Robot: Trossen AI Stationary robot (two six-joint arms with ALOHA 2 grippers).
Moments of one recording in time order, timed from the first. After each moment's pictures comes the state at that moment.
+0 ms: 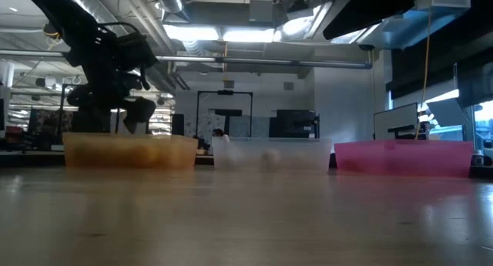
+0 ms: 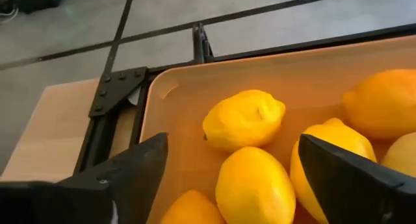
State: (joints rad) left arm 0.66 1.19 0.50 -0.31 -0.79 -0.58; right arm 0.51 1.39 0.98 -0.38 0.79 0.26
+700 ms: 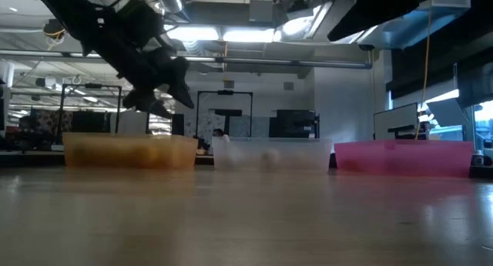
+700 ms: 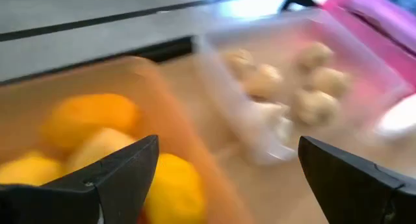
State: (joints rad) left arm 0.45 1.19 0.54 0.05 -0.30 -0.49; right arm 0.51 1.38 0.99 -0.45 0.78 0.25
